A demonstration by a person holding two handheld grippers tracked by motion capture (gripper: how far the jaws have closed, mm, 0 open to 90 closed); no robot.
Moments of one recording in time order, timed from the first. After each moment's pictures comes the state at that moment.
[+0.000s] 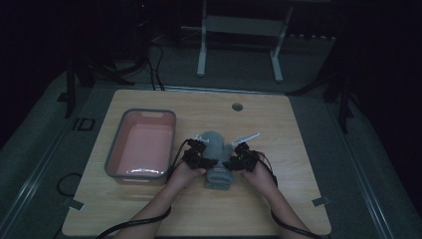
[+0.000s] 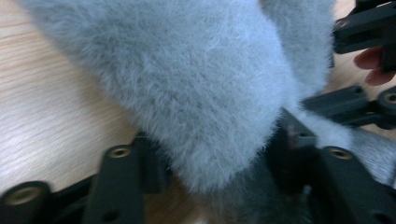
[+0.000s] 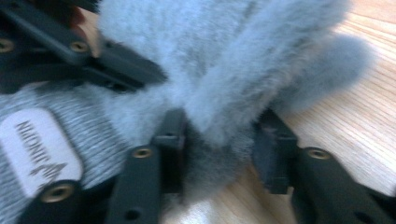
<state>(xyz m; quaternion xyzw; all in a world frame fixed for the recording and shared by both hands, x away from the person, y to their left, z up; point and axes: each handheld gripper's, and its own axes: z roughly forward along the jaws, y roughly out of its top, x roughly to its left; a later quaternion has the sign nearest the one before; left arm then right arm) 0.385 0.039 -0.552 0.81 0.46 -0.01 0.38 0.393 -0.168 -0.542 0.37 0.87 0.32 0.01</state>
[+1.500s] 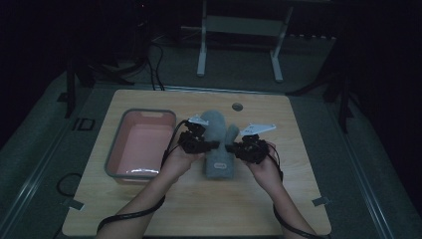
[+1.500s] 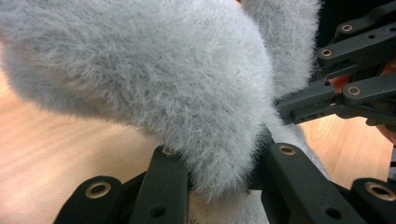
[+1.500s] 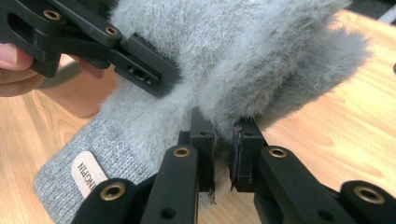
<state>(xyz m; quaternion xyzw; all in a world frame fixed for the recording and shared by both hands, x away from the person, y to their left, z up) 0.370 0.052 -0.447 0.81 0.39 0.04 0.44 0.358 -0.168 -0.449 0.33 0.84 0.42 0.12</state>
